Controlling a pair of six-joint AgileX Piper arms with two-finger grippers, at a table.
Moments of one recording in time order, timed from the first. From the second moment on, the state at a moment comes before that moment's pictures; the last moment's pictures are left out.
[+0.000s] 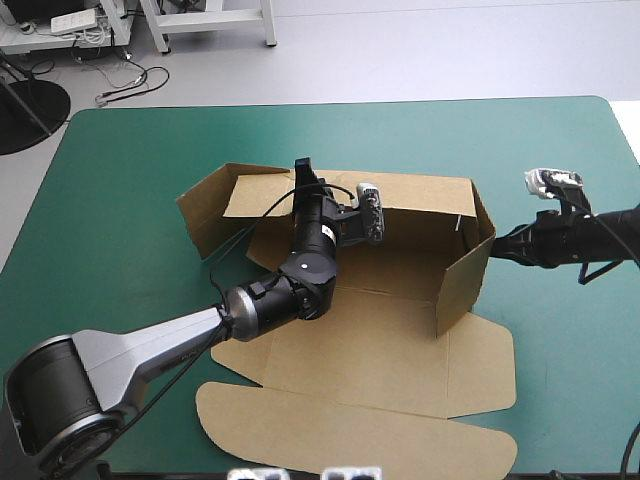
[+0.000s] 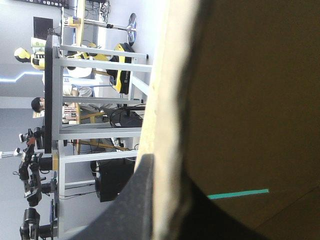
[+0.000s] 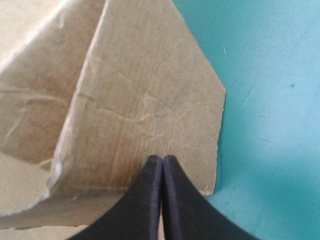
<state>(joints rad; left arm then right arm) -0.96 1.74 -1.29 1.38 0.81 -0.36 -0.29 1.41 -1.06 0.80 1.15 -0.81</state>
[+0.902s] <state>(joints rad) -0.96 1.74 -1.29 1.37 0.81 -0.32 -0.27 1.26 -0.72 1.10 0.94 -1.45</state>
